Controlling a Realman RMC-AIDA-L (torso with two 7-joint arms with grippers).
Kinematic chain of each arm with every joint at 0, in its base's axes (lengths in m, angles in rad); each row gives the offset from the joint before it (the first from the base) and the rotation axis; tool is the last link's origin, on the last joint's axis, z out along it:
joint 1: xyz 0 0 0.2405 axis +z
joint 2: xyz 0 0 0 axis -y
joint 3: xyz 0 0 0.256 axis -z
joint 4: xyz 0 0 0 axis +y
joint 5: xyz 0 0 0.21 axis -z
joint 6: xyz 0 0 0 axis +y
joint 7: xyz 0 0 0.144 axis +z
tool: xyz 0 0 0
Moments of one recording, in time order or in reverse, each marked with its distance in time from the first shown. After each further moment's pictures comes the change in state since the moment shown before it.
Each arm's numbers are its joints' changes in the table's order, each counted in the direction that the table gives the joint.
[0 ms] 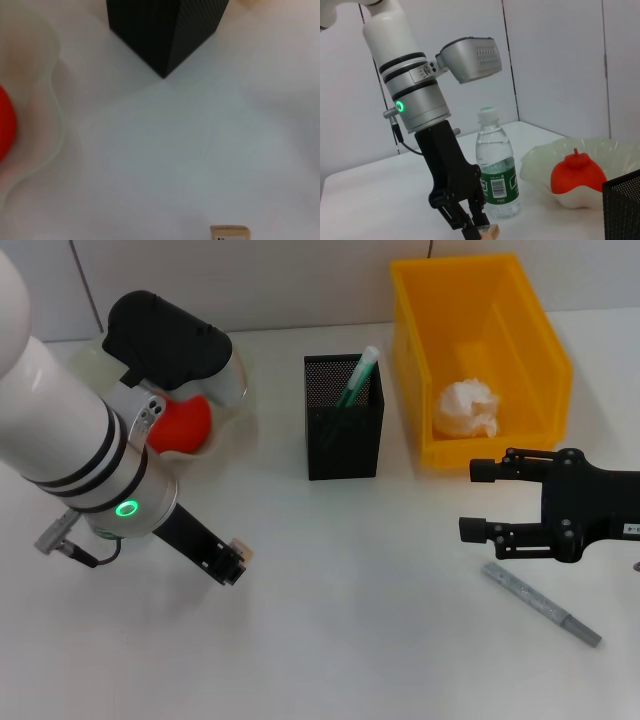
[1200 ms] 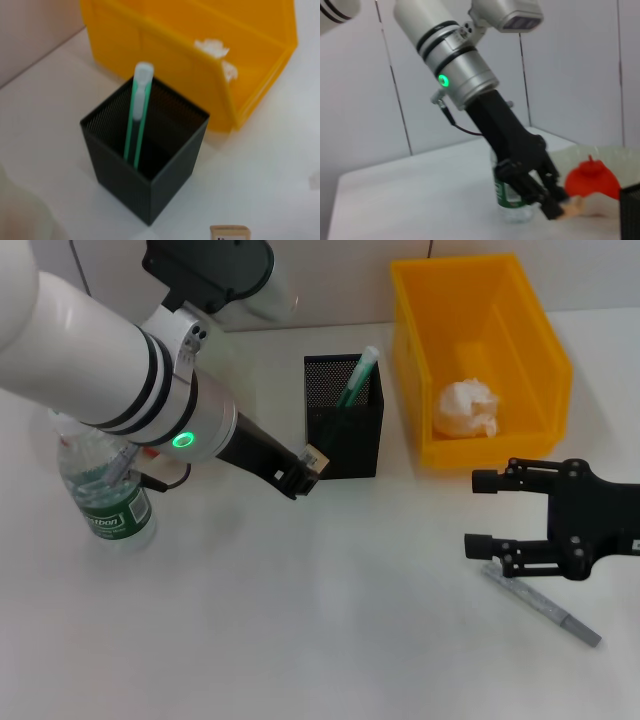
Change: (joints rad) left arm -0.037 0.000 0.002 0.028 0.084 -0.217 0.062; right arm -0.019 0.001 -0.001 0.008 -0.013 -0.042 -0.054
